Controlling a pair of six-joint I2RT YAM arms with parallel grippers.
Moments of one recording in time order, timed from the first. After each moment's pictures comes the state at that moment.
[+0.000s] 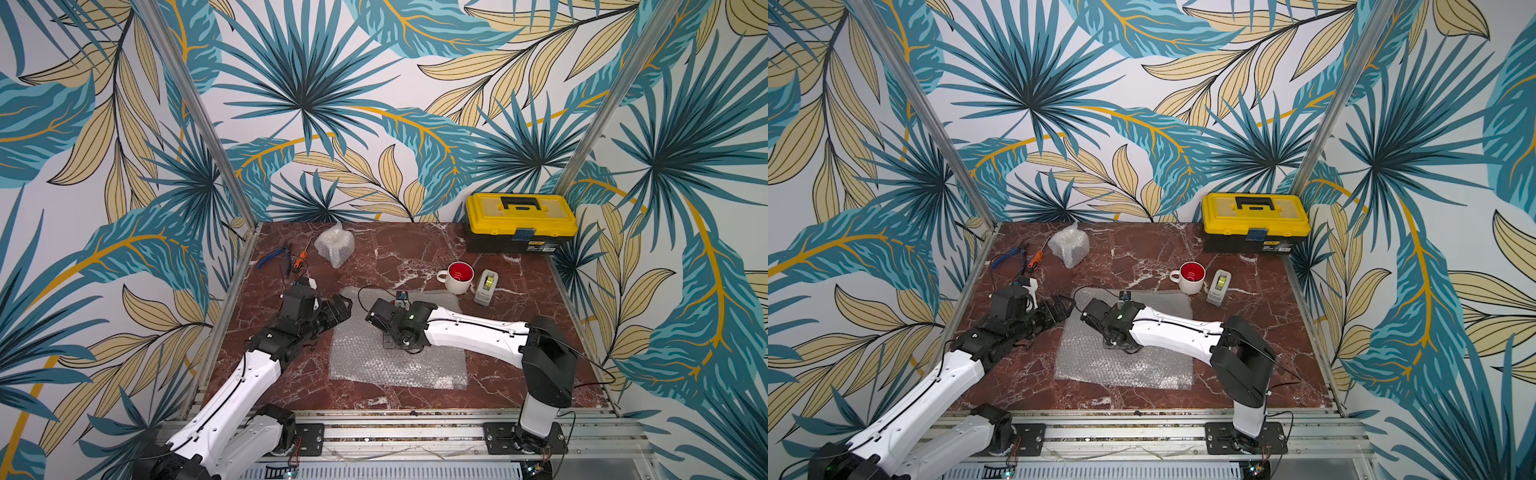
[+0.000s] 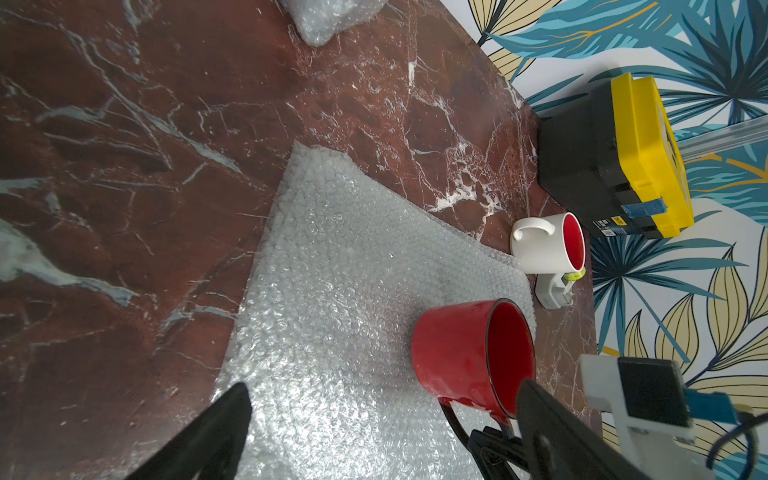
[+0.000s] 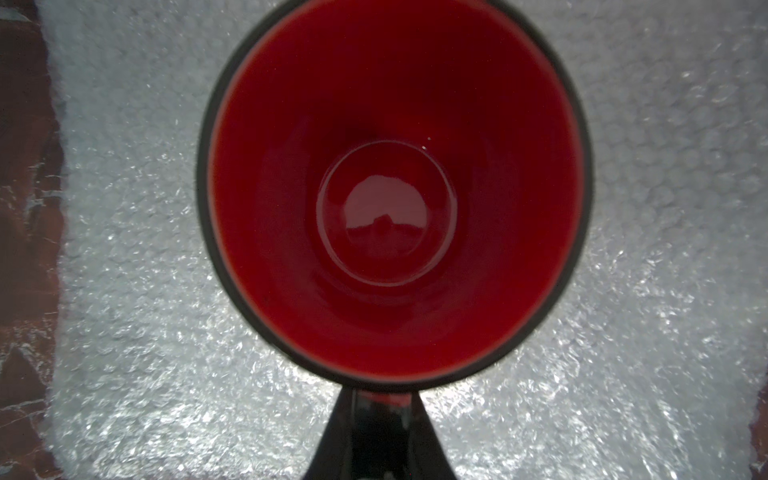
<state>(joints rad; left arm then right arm) -0.31 0.95 0.66 -0.38 0.16 -0.82 1.02 1.82 1.37 -0.85 0.30 1.01</state>
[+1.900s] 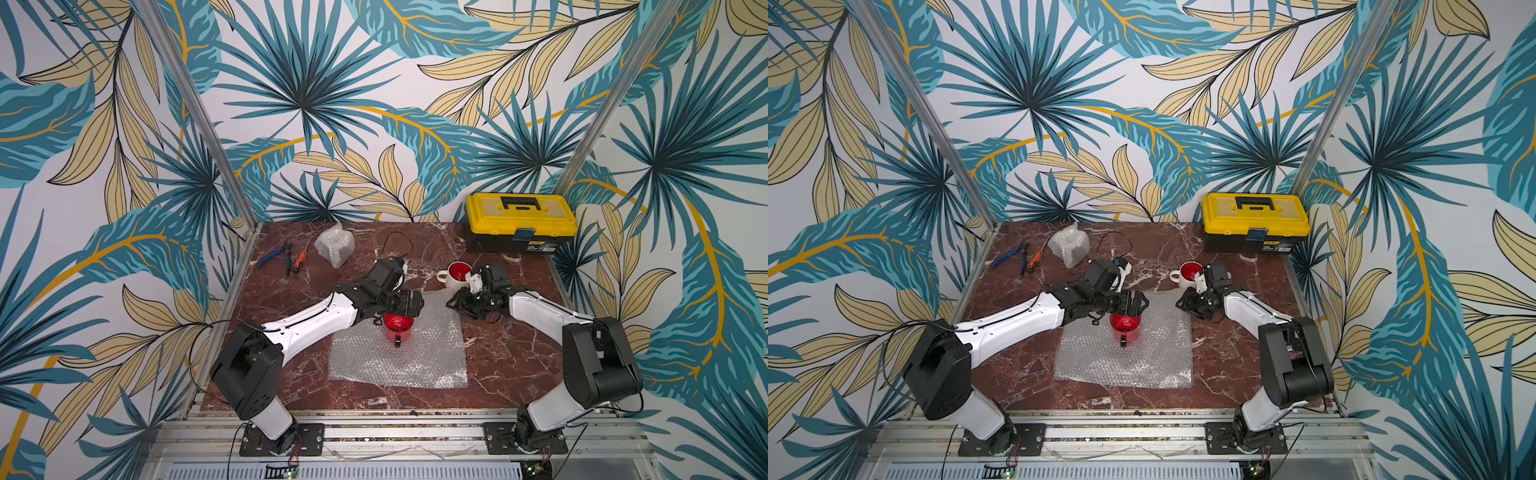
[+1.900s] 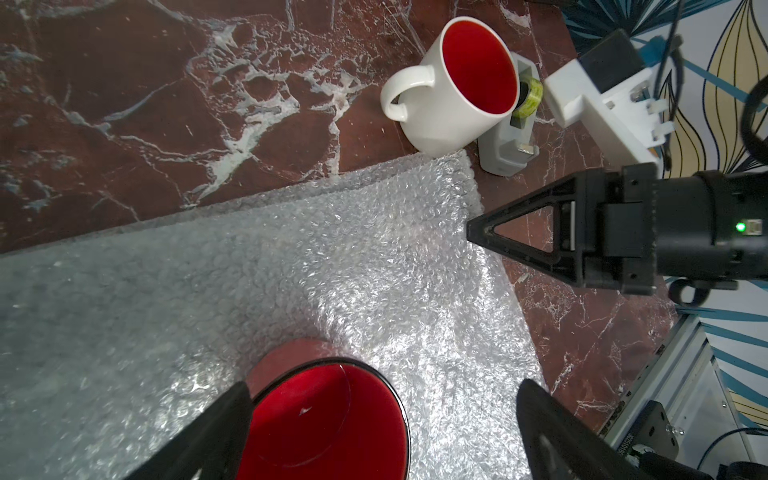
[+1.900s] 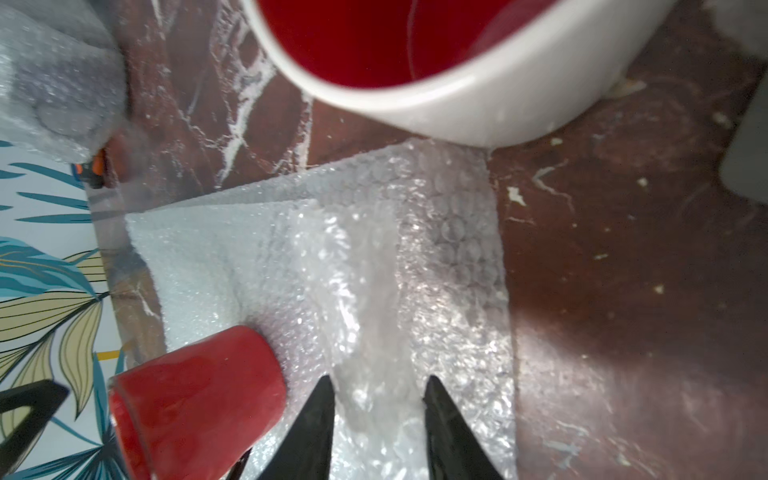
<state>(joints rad) -0.72 1.62 1.18 -0.36 0.13 -0.53 0.17 1.57 0.90 -0.34 -0.41 0.55</state>
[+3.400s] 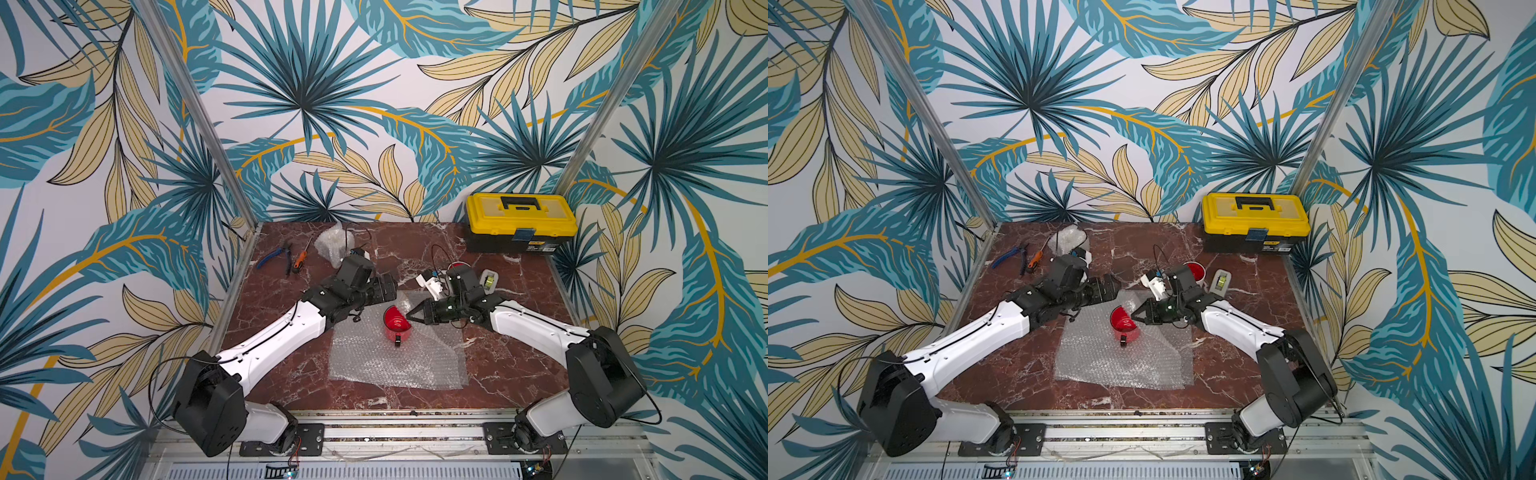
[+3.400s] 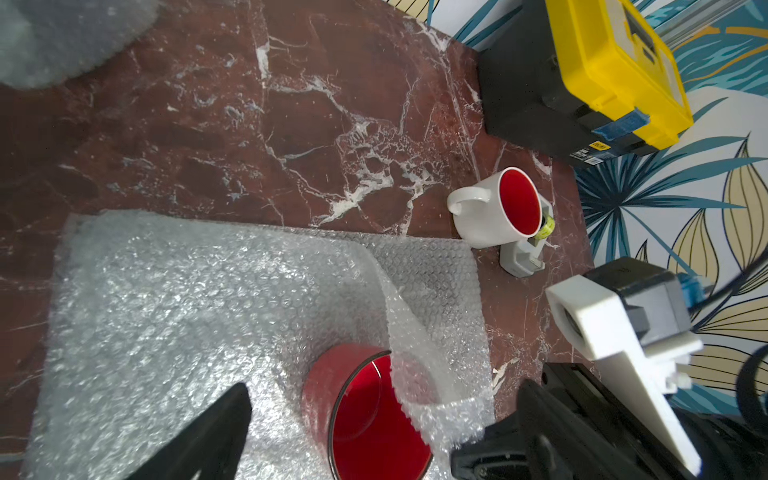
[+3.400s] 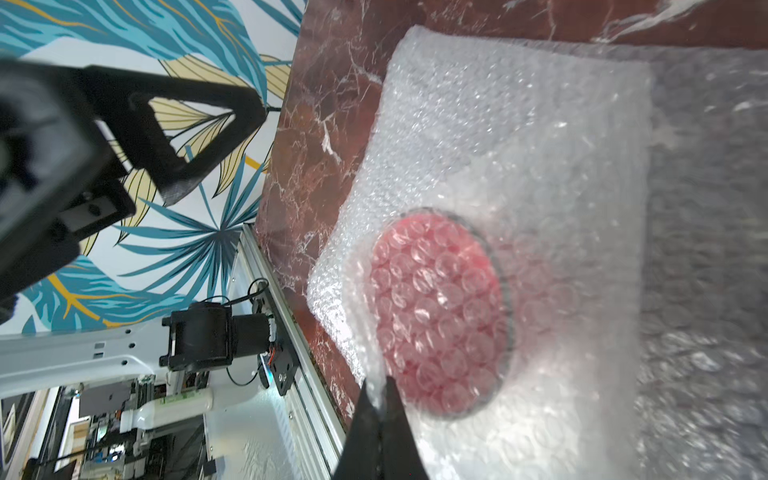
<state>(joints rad) -0.61 1.39 1.06 -0.38 0.02 -0.75 0.49 1.53 0.92 -0.19 -0.71 0.47</state>
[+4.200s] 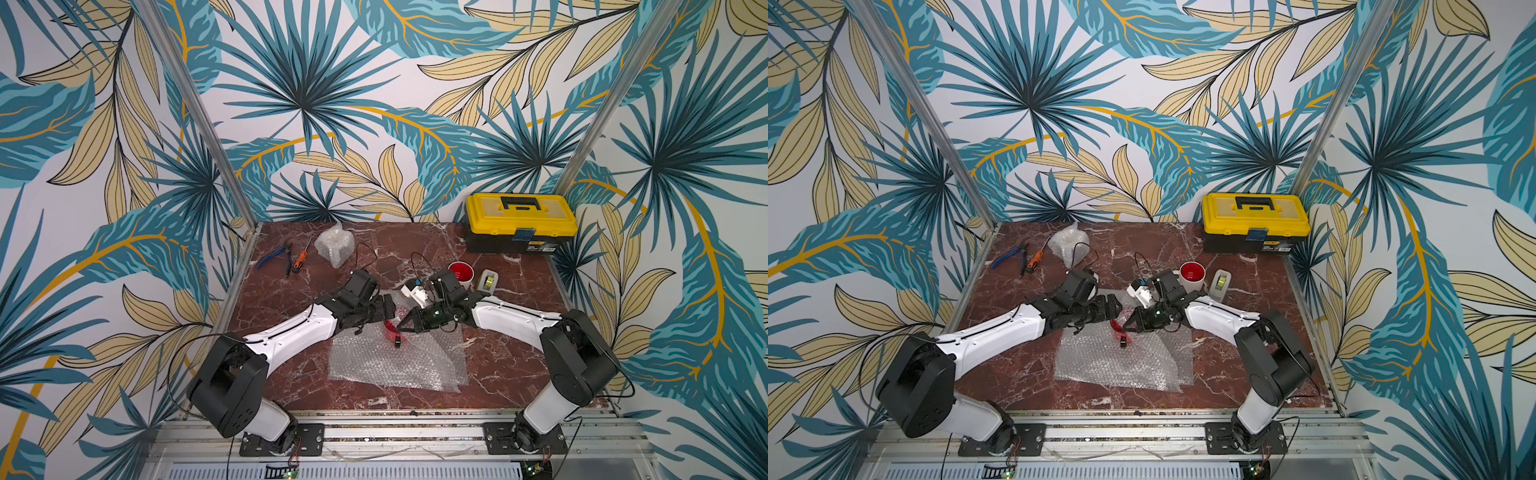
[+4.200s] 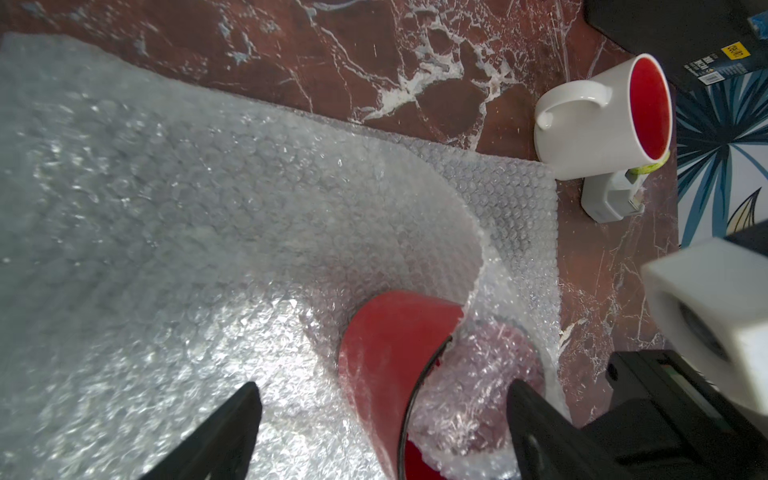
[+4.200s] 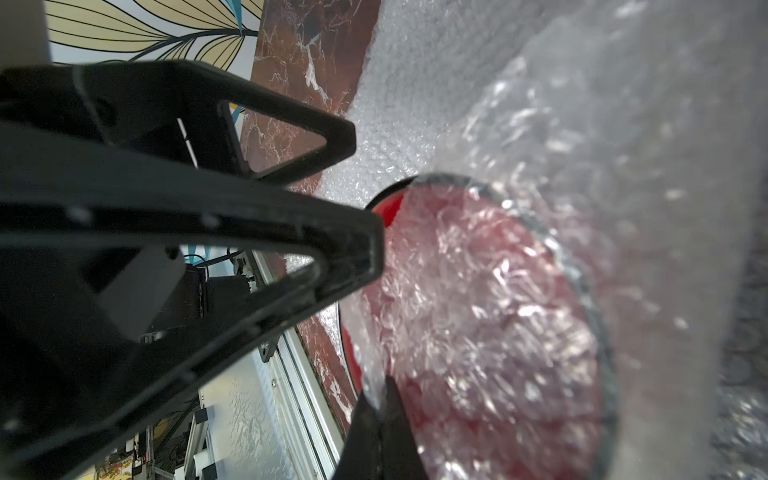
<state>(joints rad) -0.61 1.50 0.95 -0.33 0.09 -0.77 0.56 1.67 0.98 -0.25 -0.73 0.38</state>
